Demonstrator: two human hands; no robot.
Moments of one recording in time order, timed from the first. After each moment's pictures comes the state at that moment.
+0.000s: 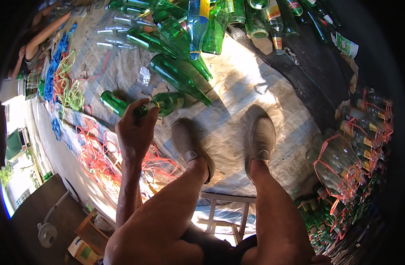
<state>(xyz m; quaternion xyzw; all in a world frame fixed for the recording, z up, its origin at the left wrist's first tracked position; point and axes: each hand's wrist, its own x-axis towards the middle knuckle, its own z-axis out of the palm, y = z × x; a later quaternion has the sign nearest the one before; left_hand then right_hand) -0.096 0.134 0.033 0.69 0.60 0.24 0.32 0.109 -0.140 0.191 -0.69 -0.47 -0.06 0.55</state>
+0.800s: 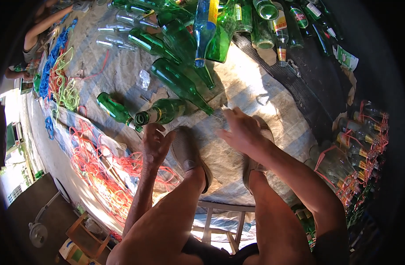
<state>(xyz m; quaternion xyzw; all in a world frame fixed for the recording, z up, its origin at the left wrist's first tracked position) -0.136 0.098 -0.071 0.63 0.60 0.22 0.44 0.146 0.031 -0.078 -0.68 -0.63 0.33 0.14</state>
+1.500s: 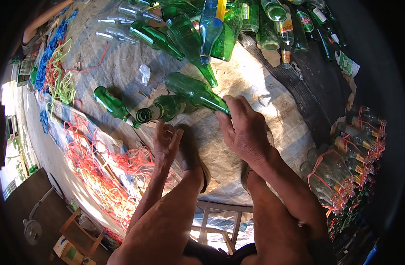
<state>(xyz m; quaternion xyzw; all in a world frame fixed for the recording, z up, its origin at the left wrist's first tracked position) -0.118 0.073 -0.104 0.53 0.63 0.27 0.51 0.131 0.056 -0.014 -0.68 -0.61 0.24 0.33</state>
